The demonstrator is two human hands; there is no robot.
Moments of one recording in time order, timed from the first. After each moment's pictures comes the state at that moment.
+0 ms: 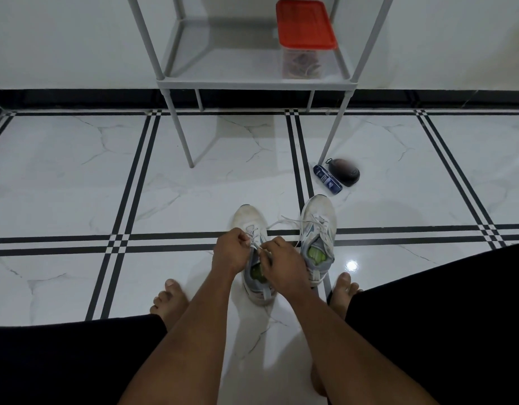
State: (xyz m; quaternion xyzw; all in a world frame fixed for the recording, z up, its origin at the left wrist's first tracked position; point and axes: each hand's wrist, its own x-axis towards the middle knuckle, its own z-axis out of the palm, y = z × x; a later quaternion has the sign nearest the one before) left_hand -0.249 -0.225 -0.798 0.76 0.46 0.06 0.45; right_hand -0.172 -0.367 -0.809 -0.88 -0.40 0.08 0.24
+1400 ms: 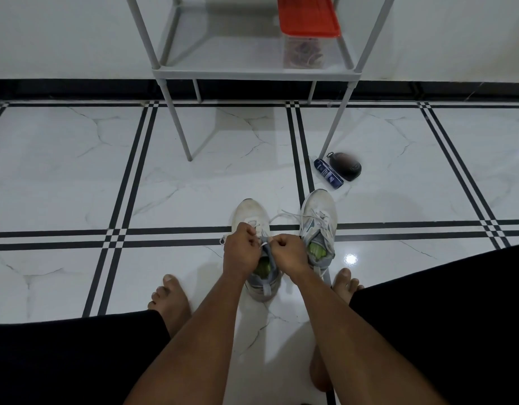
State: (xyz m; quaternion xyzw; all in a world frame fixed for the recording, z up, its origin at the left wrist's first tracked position) left_hand -0.239 -0.253 -0.803 0.78 0.44 0.11 0.42; right_hand -0.146 -0.357 -0.815 -0.85 -0.13 0.31 0.41
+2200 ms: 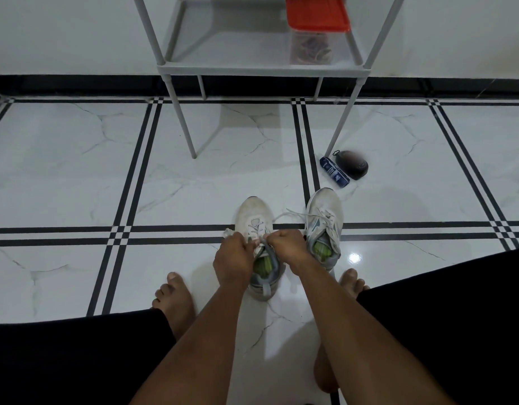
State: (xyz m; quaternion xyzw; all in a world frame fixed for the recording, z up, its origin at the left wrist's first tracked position) left_hand -0.264 -0.255 -0.808 0.80 0.52 0.07 0.29; right_hand -0.137 -0.335 -0.797 -0.82 -0.07 0.40 0.41
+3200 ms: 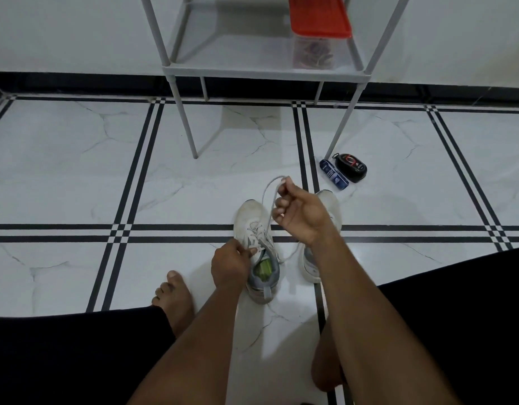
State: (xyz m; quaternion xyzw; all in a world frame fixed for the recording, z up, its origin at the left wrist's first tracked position) left_hand -0.279 -0.256 -0.810 0.74 0.54 0.07 0.38; right_hand -0.093 -0.324 -0.712 -0.39 0.04 0.56 0.73
